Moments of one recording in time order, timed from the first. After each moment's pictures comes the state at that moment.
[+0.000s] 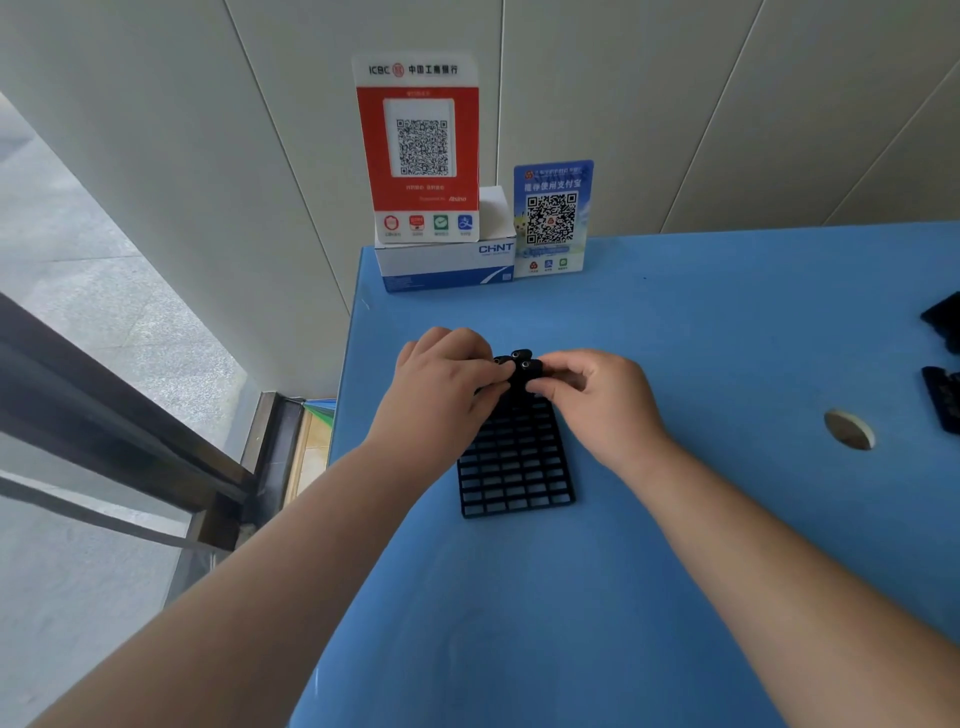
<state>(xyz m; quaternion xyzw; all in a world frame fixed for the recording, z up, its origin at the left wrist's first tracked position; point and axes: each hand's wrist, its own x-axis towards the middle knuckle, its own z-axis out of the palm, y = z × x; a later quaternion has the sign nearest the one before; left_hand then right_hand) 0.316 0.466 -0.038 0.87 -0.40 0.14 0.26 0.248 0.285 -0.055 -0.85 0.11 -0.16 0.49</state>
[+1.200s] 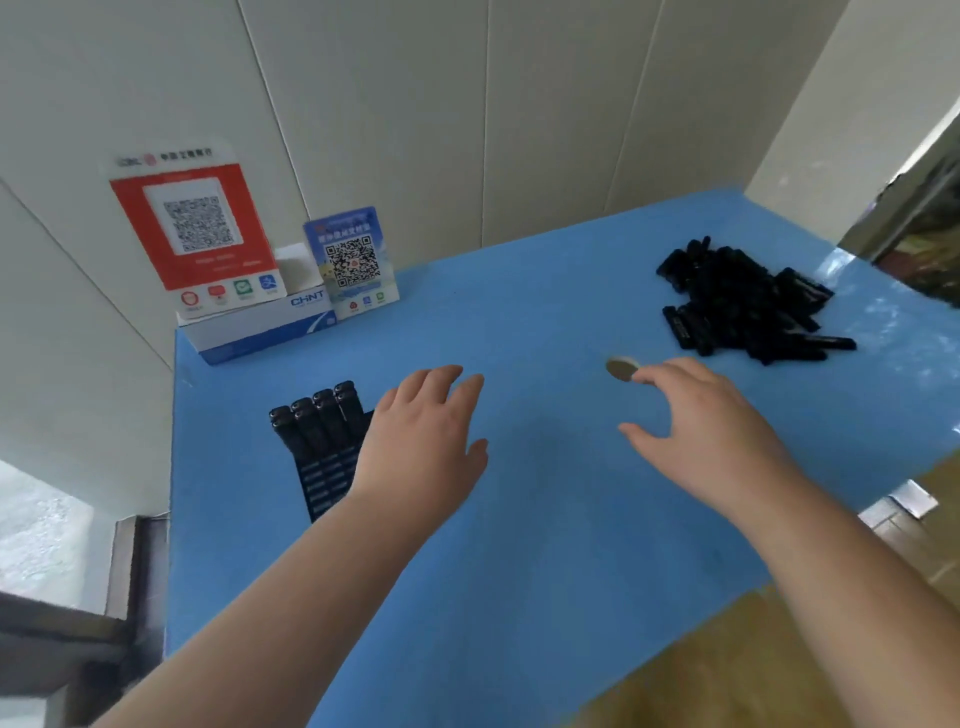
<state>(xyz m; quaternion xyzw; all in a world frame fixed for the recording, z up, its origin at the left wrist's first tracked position) 0.218 0.375 -0.011 0.87 -0.48 0.06 0.11 0.031 0.179 0.012 -0.93 0.34 -0.11 0.12</state>
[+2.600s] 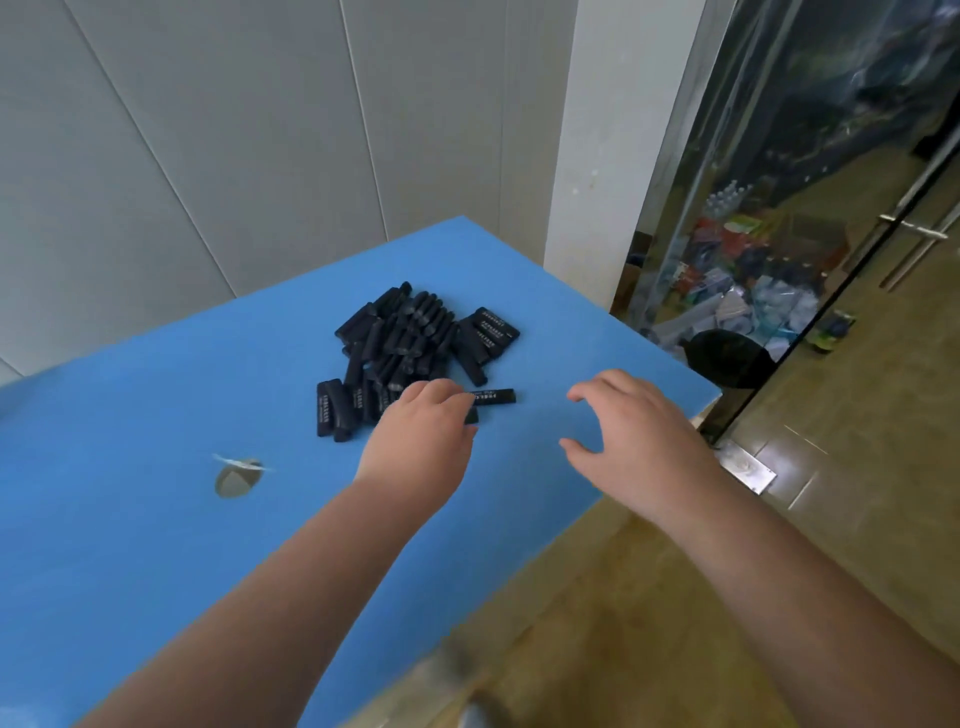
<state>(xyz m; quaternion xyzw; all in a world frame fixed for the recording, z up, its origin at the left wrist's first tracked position) -0.007 -0.037 -0.022 0.80 -0.58 0.00 0.14 -0.209 -0.149 0.012 -0.92 0.37 -0.10 0.10</state>
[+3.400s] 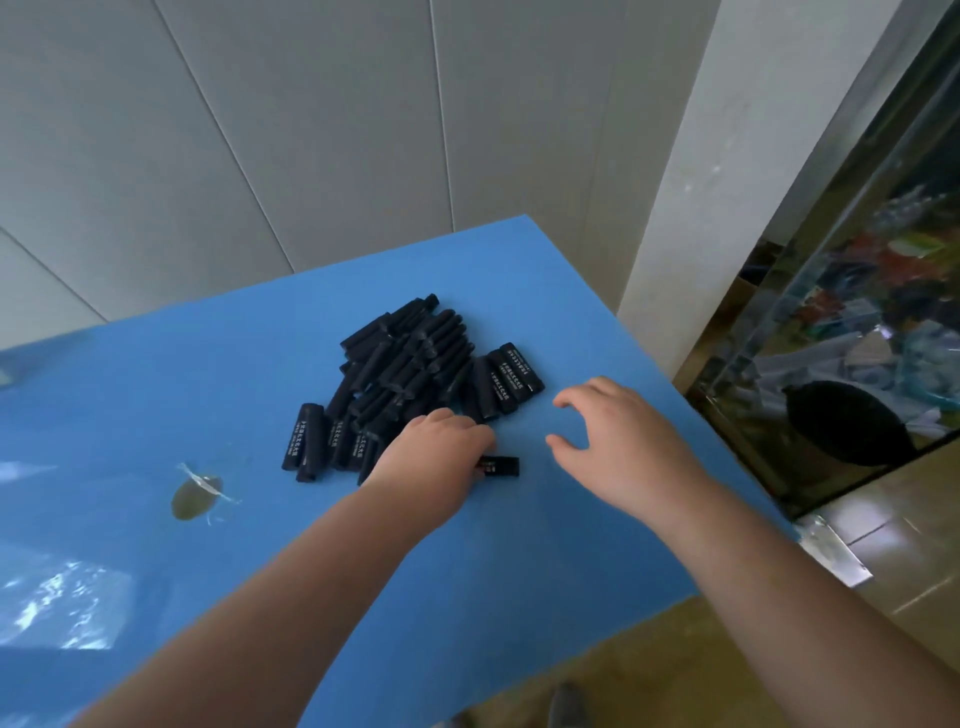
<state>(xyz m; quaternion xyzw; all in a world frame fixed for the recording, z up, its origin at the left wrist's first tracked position) 0.021 -0.141 -0.049 0.83 -0.56 -0.08 0.03 -0.129 -0.300 -0.023 -0.94 0.27 -0.06 0.20</state>
